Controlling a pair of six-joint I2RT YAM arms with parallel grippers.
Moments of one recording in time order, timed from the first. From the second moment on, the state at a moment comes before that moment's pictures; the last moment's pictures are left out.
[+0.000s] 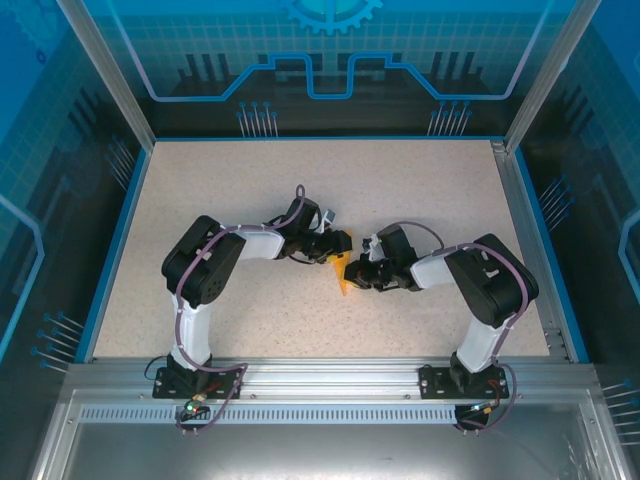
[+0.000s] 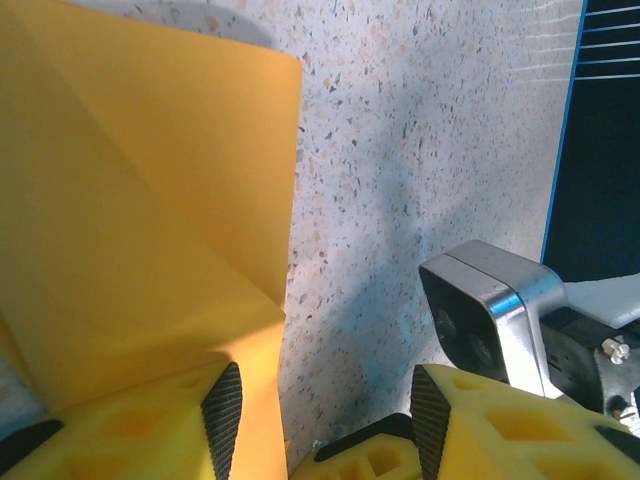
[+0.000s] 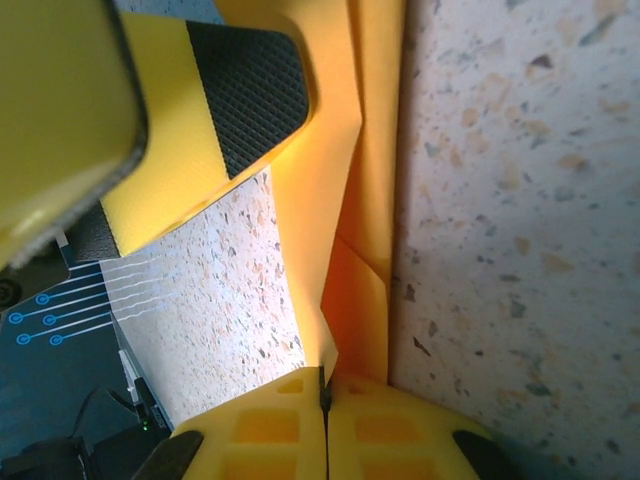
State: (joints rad) left arm -0.52 2.02 1.09 0.11 0.63 -0.87; right arm 0.48 1.77 0.63 0.27 -0.64 0.90
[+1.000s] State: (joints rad) left arm -0.52 2.02 1.10 0.10 0.64 -0.87; right arm 0.51 1.71 0.66 0.09 -0.60 0.83
